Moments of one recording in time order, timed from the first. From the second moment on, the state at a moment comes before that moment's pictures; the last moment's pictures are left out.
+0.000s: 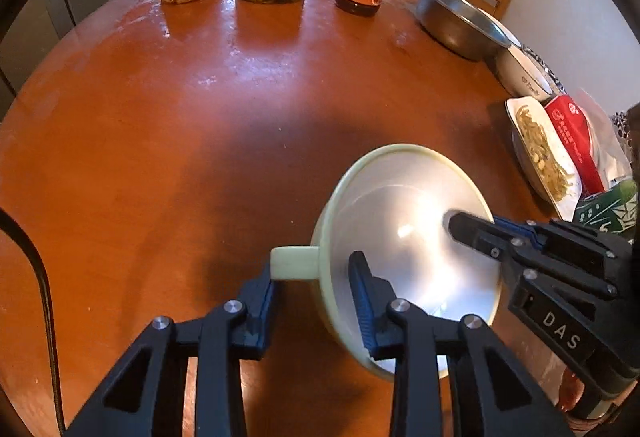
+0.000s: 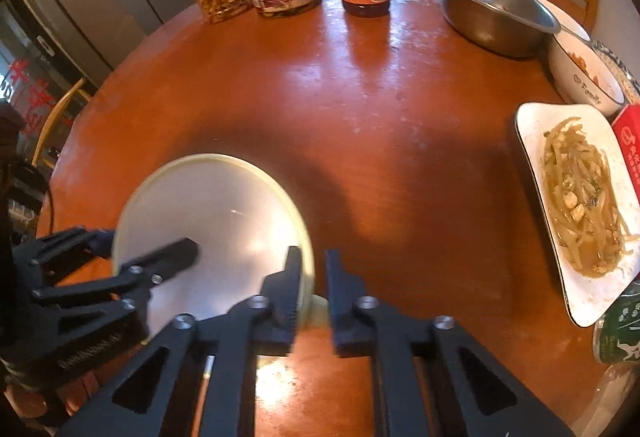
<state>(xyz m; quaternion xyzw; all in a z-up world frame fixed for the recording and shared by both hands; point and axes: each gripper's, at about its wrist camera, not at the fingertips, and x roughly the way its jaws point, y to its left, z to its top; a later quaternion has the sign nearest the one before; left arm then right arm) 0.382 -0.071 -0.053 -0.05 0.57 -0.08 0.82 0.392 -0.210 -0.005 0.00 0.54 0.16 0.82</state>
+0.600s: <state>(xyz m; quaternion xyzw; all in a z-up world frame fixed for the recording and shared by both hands) 0.314 -0.066 0.018 -0.07 0.52 -0.11 0.85 0.333 -0.219 0.058 0.01 0.50 0.18 0.85</state>
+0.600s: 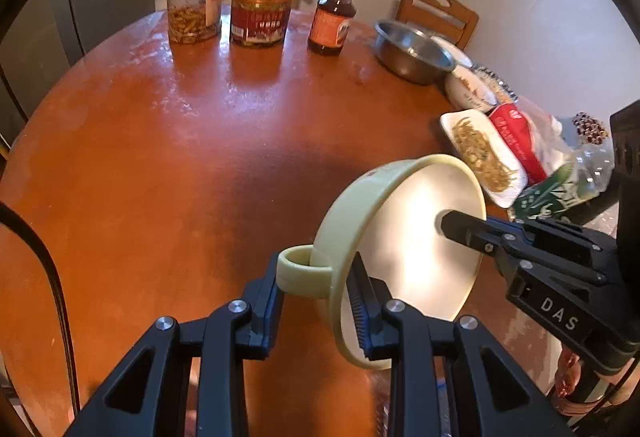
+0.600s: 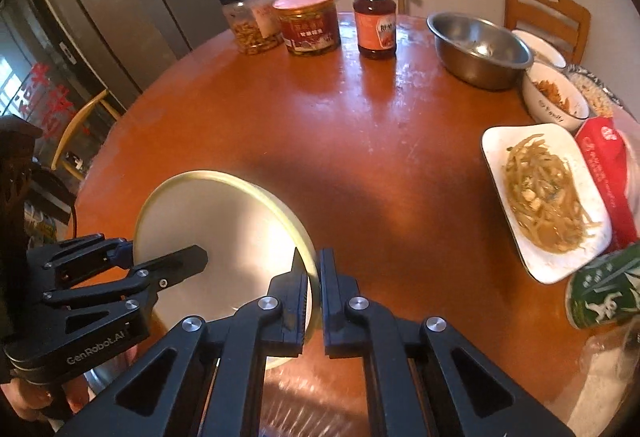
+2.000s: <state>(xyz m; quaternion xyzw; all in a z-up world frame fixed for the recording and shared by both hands) 0.174 -0.112 0.000 -0.02 0.56 -0.18 0.81 0.175 -0.261 0.046 -0.01 0.55 0.16 0.82</state>
